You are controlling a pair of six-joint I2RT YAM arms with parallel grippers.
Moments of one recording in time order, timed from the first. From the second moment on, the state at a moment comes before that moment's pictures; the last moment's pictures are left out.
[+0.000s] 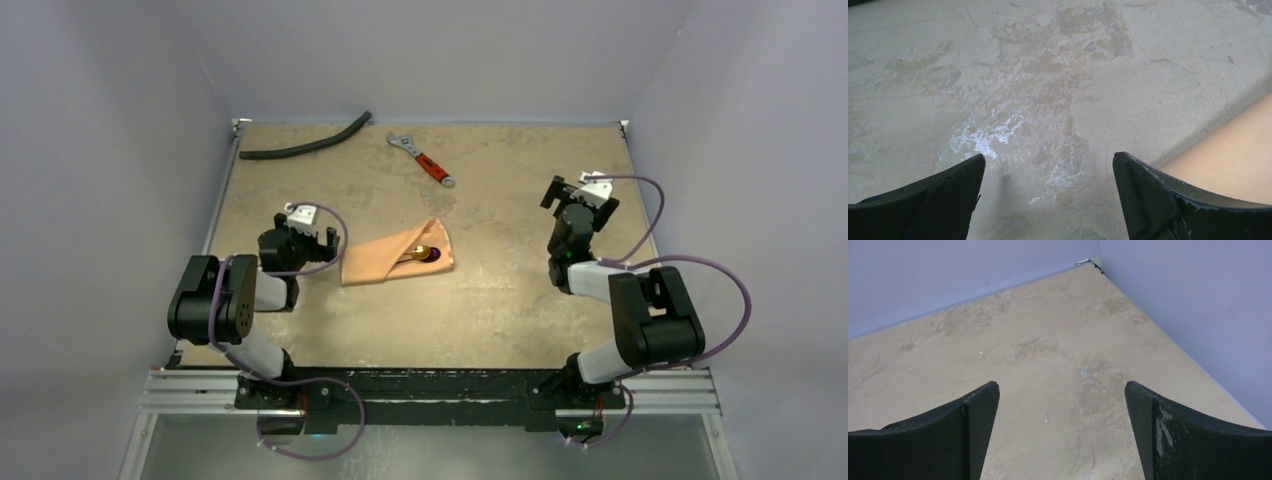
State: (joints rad) left arm 0.02 1.62 0.33 0.96 0.28 0.12; right arm 0.15 1.50 0.52 0.93 0.57 0.10
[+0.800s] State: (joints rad) left arm 0.02 1.66 0.23 1.29 0.20 0.08; right arm 0.09 1.58 0.27 1.28 0.34 0.09
